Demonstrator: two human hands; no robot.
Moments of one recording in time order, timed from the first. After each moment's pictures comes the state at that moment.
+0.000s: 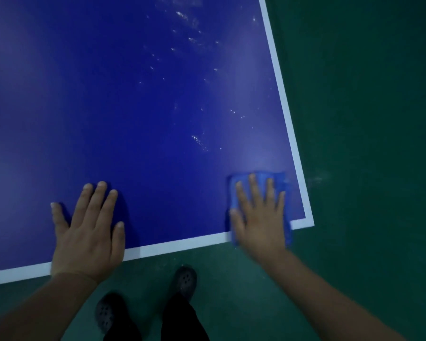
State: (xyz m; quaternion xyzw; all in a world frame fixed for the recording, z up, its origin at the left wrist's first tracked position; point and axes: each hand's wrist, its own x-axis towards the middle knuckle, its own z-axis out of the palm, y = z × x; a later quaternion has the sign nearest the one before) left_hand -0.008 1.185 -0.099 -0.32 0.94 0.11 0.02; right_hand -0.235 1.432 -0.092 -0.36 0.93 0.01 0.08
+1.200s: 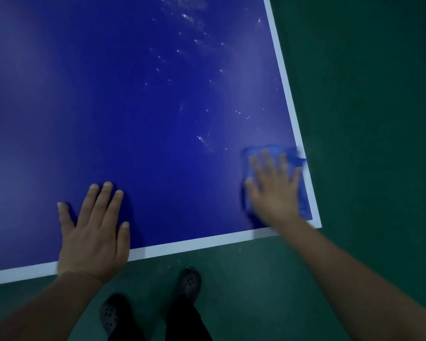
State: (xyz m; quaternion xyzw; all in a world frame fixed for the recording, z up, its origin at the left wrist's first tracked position) left_hand -0.008 1.184 -0.101 -0.31 0.94 0.10 0.04; right_hand -0.301 1.410 -0.099 -0.36 0.93 0.00 0.04
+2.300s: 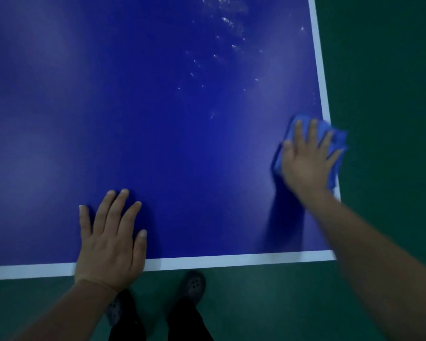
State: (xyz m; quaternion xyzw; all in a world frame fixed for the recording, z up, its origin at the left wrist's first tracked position) left_hand -0.005 1.187 -0.097 -0.34 0.93 0.13 0.00; right_hand -0.380 1.333 -0.095 -0.22 0.97 -0.02 0.05
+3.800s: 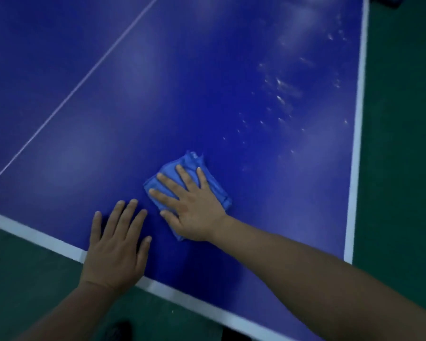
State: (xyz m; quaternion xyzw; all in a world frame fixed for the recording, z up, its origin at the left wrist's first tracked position) left_hand -0.015 1.203 -0.096 -0.48 0.87 0.07 -0.02; right_hand -0.236 1.188 -0.099 -0.81 0.58 -0.01 0.09
